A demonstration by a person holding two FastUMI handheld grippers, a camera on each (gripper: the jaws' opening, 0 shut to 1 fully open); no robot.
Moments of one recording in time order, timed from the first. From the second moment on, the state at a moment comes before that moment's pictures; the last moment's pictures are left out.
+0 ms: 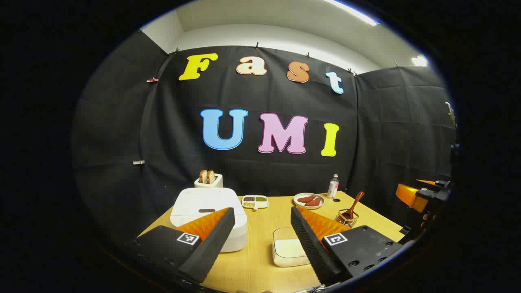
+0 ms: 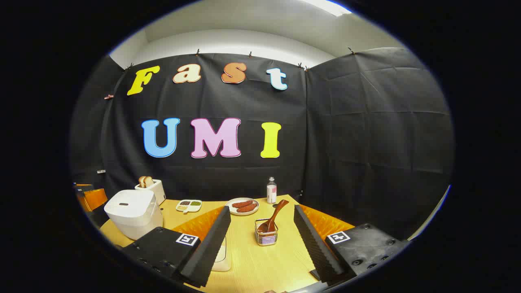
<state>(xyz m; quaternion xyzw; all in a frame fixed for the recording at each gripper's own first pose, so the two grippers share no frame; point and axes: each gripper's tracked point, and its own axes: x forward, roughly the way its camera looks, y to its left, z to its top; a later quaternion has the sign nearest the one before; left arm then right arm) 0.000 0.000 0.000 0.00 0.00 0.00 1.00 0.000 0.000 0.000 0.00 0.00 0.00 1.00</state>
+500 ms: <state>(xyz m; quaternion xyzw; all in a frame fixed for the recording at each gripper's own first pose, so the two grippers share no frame) -0.022 0.013 -0.036 -0.02 0.03 0.02 1.00 -0.006 0.006 -0.014 0.00 0.02 0.01 1.00</state>
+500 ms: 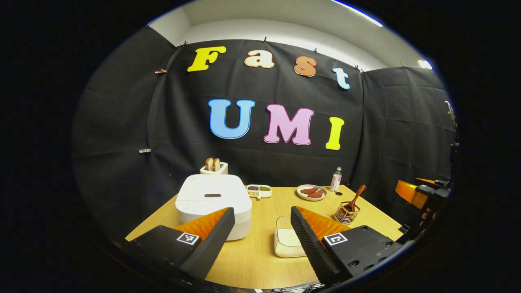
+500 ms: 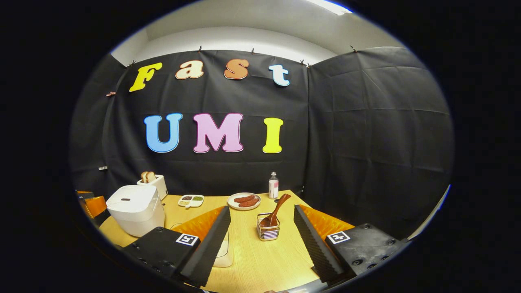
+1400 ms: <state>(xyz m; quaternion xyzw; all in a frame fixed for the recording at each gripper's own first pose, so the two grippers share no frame) 0.043 0.023 0.014 -0.01 0.02 0.07 1.00 0.062 -0.018 -0.009 0.00 0.04 0.03 1.00</state>
